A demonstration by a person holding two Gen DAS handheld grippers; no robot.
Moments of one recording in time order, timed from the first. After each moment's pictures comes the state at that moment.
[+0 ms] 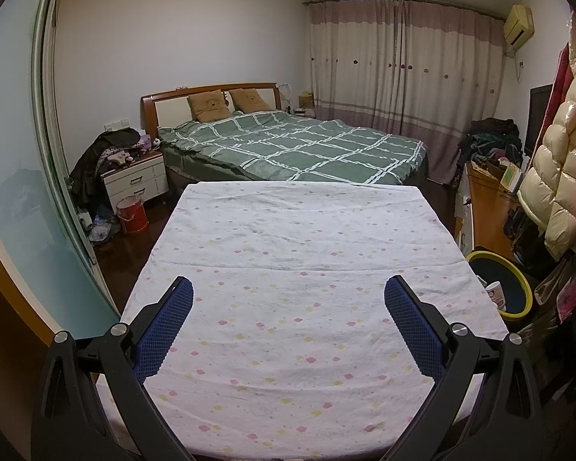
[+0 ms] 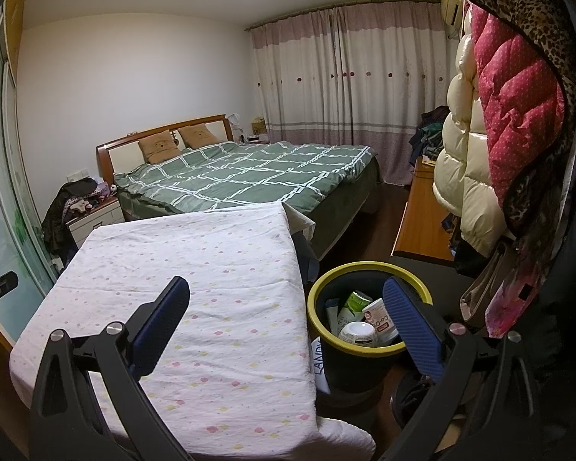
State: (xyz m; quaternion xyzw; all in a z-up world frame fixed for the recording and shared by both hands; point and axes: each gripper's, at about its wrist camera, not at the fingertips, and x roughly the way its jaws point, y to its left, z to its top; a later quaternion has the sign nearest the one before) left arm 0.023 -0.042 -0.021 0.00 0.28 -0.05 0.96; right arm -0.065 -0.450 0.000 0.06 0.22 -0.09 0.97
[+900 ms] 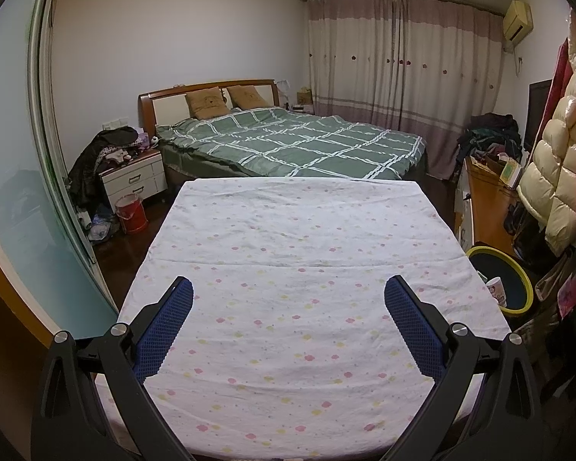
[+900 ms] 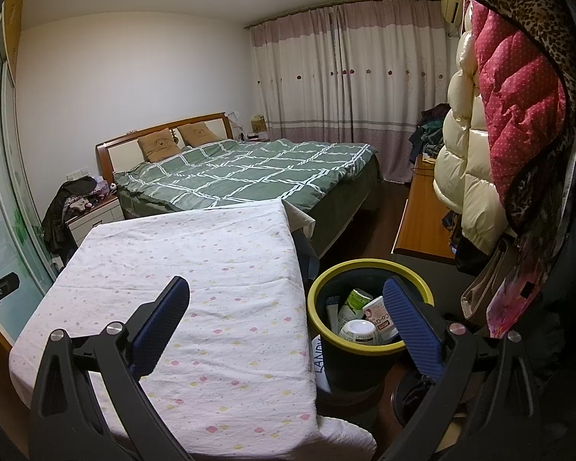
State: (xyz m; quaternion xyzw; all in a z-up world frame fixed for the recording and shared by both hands) left arm 0.025 -0.046 -0.026 0.01 0.28 -0.05 0.96; right arm -0.063 -0.450 -0.003 0.06 0.22 -0.09 0.97
